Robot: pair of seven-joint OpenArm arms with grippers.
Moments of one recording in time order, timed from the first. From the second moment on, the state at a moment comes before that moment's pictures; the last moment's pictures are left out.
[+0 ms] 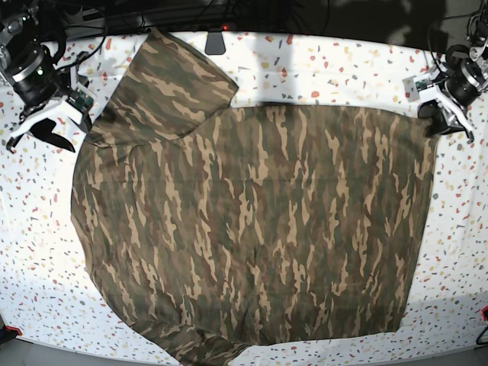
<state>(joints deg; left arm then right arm) 22.9 -43.7 8.7 81.6 39.6 -17.2 -11.8 -43.6 40.2 20.3 127.4 -15.3 27.8 -18.3</state>
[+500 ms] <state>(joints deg) 23.1 -43.4 8.9 81.2 30.9 -17.9 -11.1 -45.3 40.3 16.4 126.9 0.5 34.9 -21.1</state>
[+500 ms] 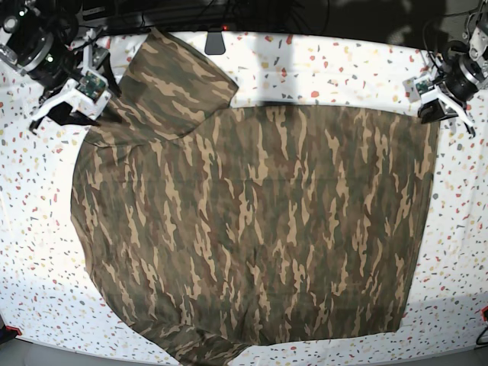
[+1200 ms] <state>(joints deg) 23.0 -43.3 8.9 81.1 29.5 -17.7 -12.7 -32.3 30.4 -18.1 111.2 -11.6 29.4 -21.7</state>
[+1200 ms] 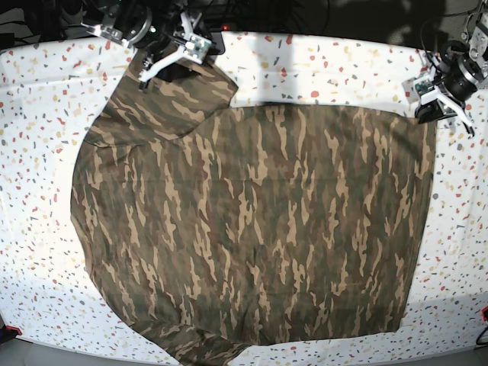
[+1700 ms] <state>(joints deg) 23.0 -43.3 8.9 81.1 29.5 -17.7 -12.7 -31.8 29.8 -19.3 112.6 -13.2 26.5 -39.8</state>
